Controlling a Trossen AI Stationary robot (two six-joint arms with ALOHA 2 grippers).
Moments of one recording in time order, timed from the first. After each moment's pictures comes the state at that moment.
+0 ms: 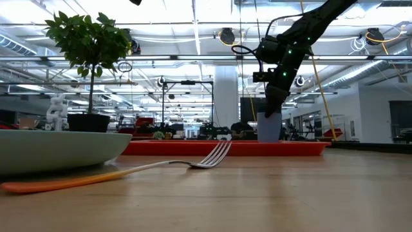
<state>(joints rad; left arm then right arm) -0.35 1.24 0.96 -0.19 -0.28 0.13 -0.73 1.56 1.05 -0.49 0.08 -0.41</state>
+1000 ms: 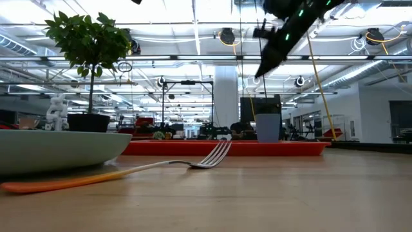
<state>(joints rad) -0.35 1.24 0.96 -0.17 -0.28 0.13 -0.49 1.27 1.05 -0.44 0.26 -0.34</state>
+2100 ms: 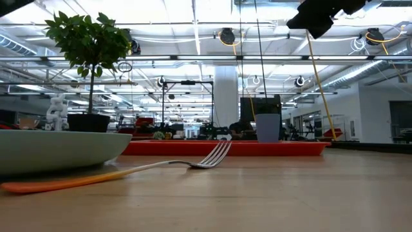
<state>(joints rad) -0.84 1.47 1.01 -0.45 -0.19 -0.75 0.38 1.01 0.71 -0.21 0.27 0.25</state>
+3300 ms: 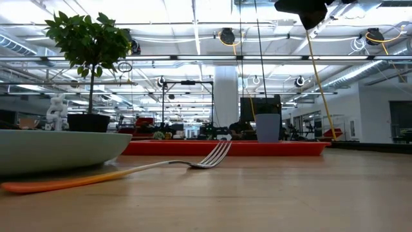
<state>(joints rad) -0.97 1.64 1.01 -0.60 -0.26 -0.81 0.49 1.18 0.71 0.06 0.36 0.19</state>
